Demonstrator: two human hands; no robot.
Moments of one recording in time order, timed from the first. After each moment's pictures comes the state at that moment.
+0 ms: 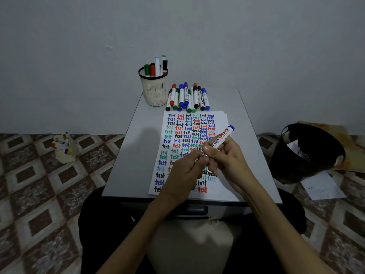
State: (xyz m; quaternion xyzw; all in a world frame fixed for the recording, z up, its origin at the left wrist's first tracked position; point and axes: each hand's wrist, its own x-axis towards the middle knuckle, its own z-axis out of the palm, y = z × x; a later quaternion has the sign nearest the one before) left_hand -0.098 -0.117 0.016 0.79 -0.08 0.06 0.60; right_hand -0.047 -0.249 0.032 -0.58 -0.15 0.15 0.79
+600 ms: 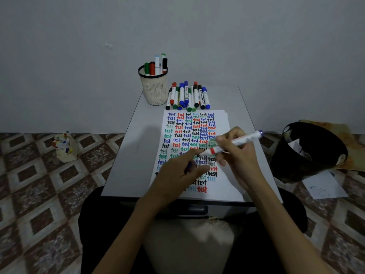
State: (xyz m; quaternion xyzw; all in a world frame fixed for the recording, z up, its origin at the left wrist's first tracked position) left_hand -0.094 -0.094 0.009 0.88 -0.12 0.06 0.45; right_hand -0.036 -0.265 0.032 -0.56 -0.15 0.06 0.81
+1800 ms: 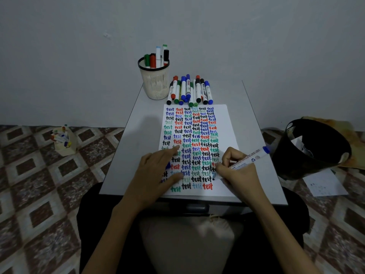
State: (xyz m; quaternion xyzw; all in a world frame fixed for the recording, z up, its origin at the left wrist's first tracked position) left_hand -0.104 -0.040 -0.020 0.95 -0.10 0.13 0.26; right_hand -0.054 -0.267 -0.005 -0.73 -0.12 0.02 0.68
